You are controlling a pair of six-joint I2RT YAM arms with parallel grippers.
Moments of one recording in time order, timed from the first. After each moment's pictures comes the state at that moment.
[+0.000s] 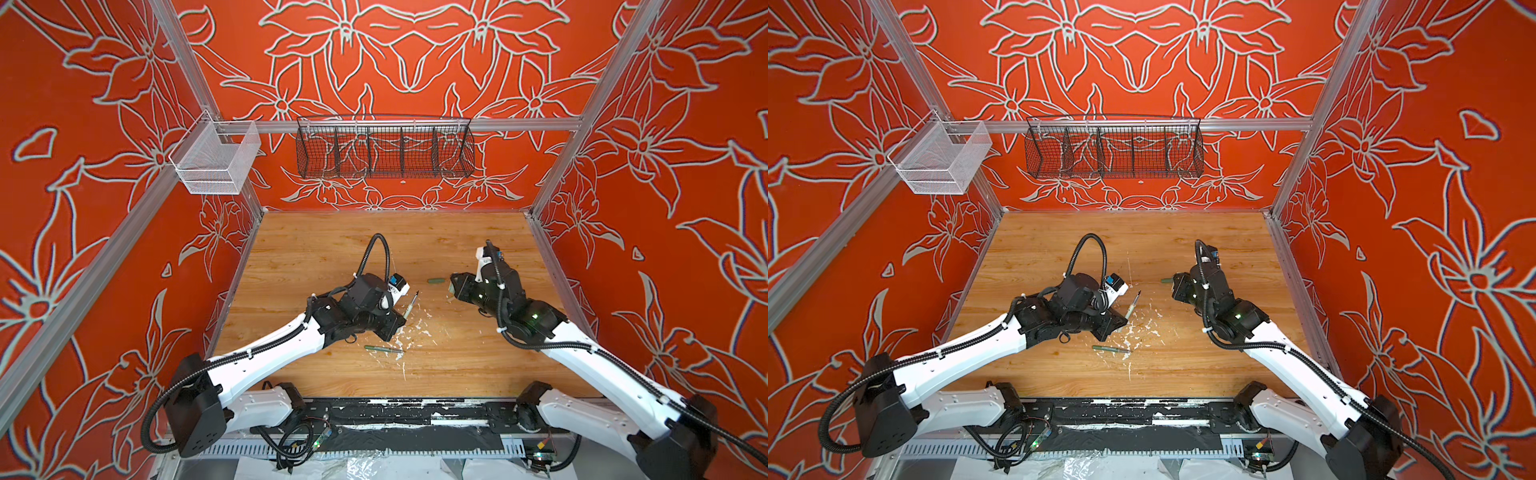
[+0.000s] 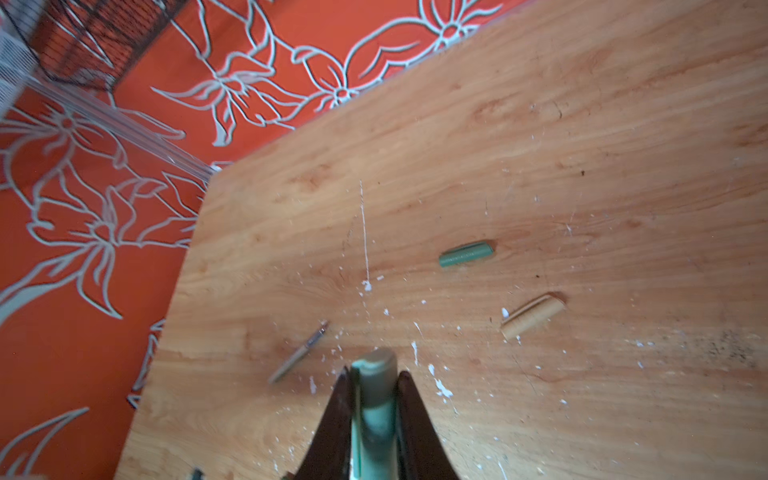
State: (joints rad) left arm -0.80 1.22 0.91 -0.47 0.25 -0.25; right arm 0.61 0.99 0.82 -0.34 0.16 0.79
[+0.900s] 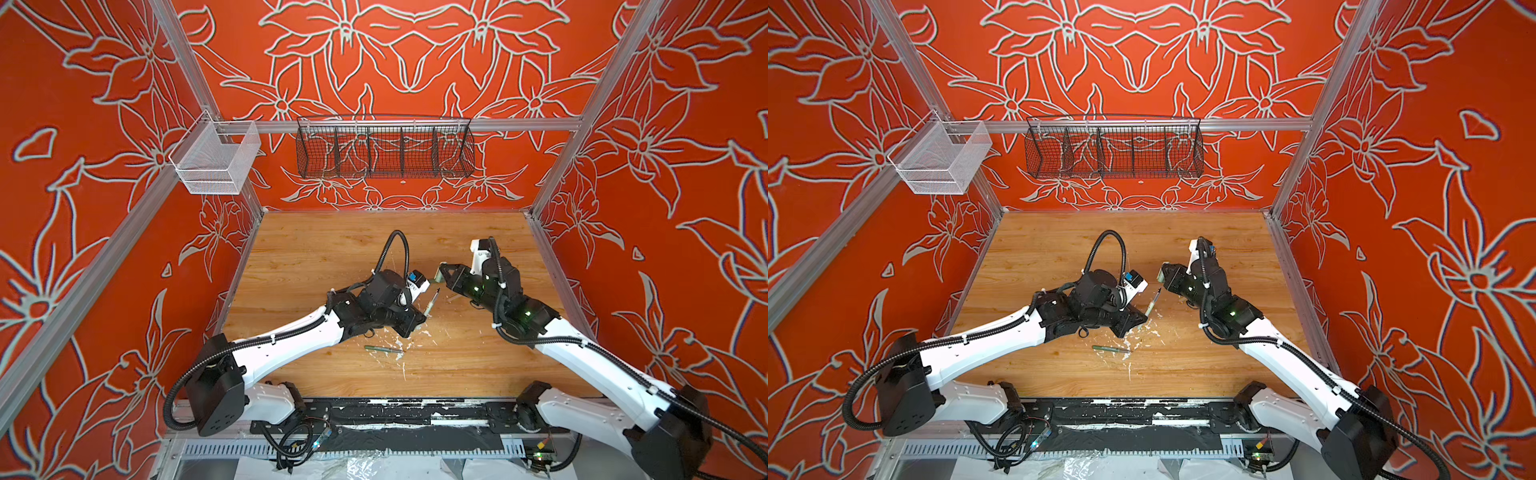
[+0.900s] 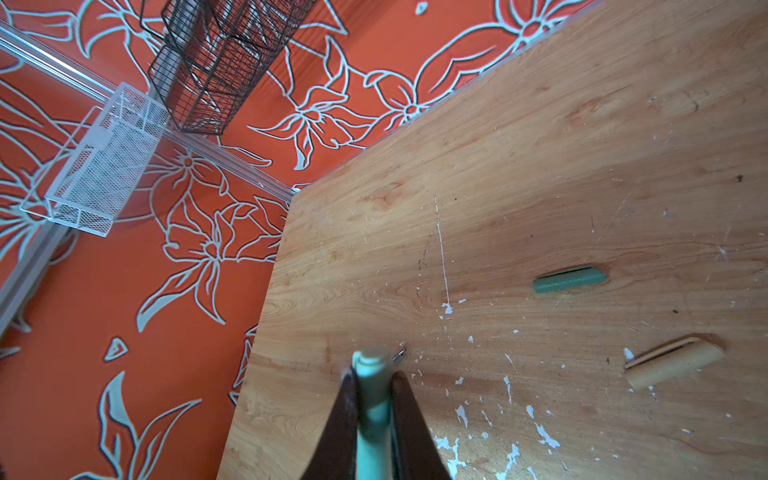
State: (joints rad) left arm -0.85 1.34 0.99 -0.36 0.28 -0.27; right arm 0.60 1.03 0.80 -0.12 0.04 0.88
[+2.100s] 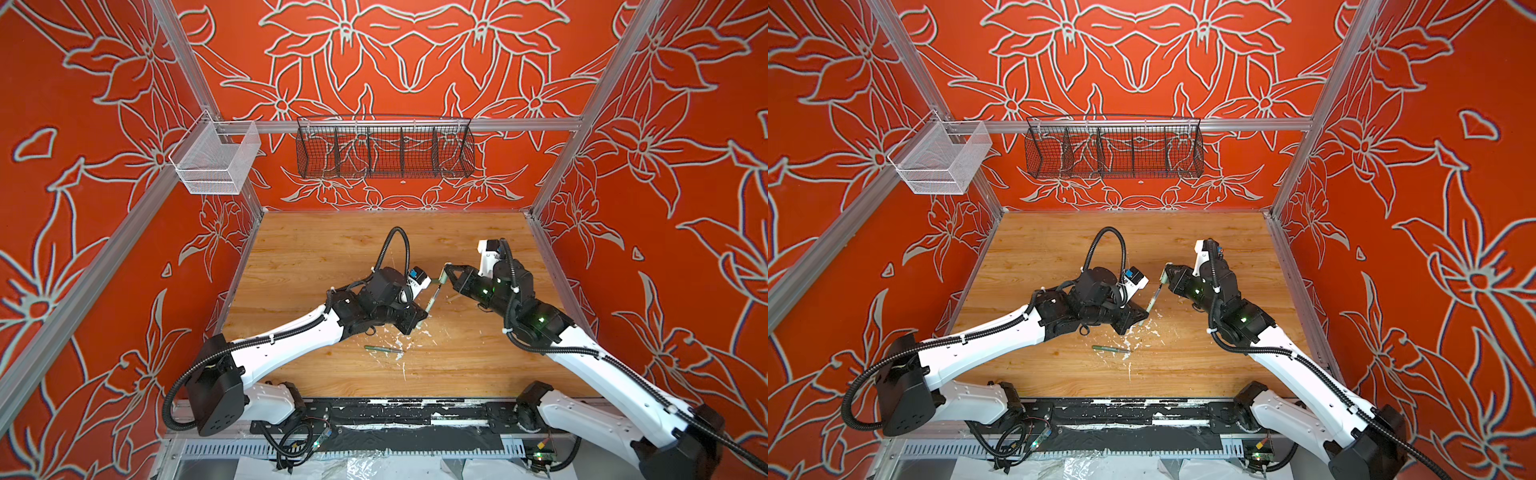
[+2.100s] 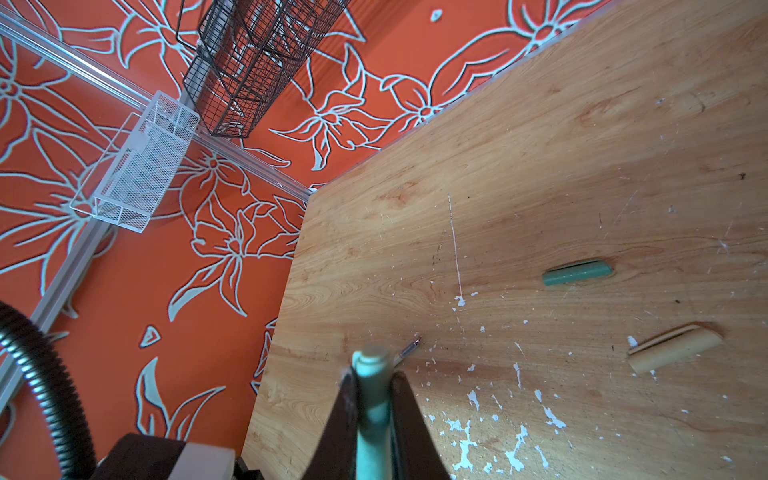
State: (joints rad) left arm -0.85 1.34 1.02 -0.35 0.27 -0.26; right arm 0.59 0.95 0.81 -0.19 0.01 0.89
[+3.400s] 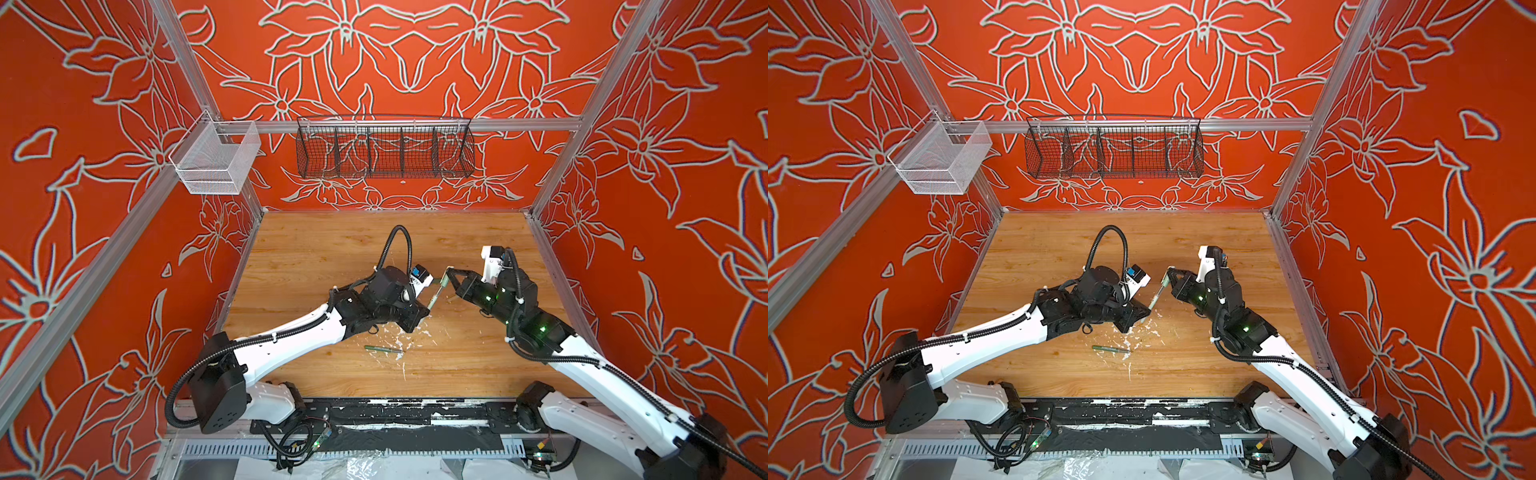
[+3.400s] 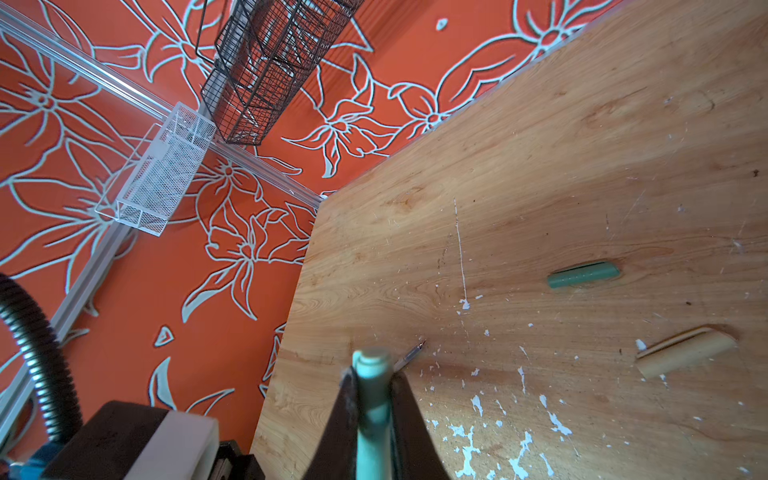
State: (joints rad) left arm -0.86 1.36 1.04 -0.33 0.22 -0.25; right arm 0.59 0.89 0.70 -0.08 -0.02 0.90
